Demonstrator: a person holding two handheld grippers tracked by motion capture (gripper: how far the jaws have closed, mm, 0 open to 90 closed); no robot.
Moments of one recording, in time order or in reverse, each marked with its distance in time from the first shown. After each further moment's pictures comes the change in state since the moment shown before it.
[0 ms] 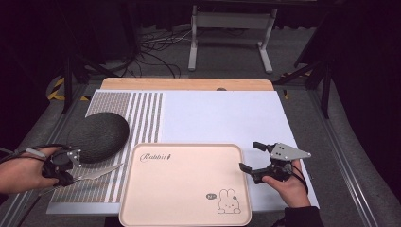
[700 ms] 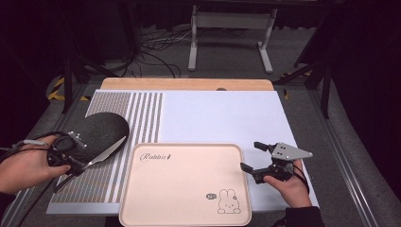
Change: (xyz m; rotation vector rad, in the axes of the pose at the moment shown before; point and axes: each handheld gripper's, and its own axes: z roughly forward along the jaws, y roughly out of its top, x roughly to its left) left arm -0.004 0.021 -0.031 -0.169 -0.045 -0.340; right arm -0.002 0.000 -0.003 -0.003 0.002 0.012
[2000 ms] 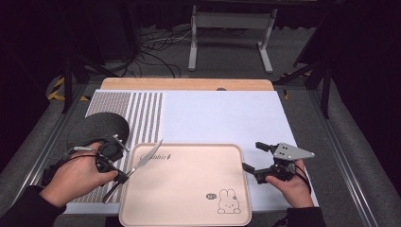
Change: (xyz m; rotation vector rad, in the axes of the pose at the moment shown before) left arm -0.085 0.070 0.027 -0.051 -0.147 -0.085; right arm -0.003 -0.003 -0.003 0.005 0.000 0.009
